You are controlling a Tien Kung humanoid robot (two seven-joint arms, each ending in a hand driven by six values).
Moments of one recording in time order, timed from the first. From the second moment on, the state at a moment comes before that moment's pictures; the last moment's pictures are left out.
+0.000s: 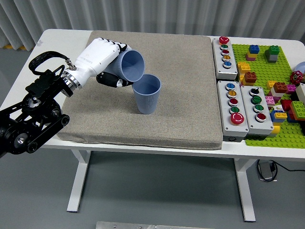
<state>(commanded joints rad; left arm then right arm) -0.71 0.40 -0.78 -1.13 2.03 0.26 -0.14 0.18 -0.08 1.81 0.21 -1.57 -0.10 -0.37</state>
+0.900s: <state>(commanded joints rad) -0.73 0.41 -0.76 -1.13 2.07 0.28 -0.14 0.18 -0.08 1.81 0.21 -1.58 -0.09 -0.37</state>
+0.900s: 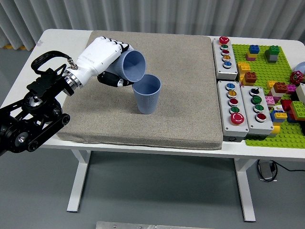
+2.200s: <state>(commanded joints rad) -0.76 0.43 -0.71 -1.08 2.14 0.35 -0.13 0.18 -0.08 1.80 0.21 -1.56 -0.10 -0.37</state>
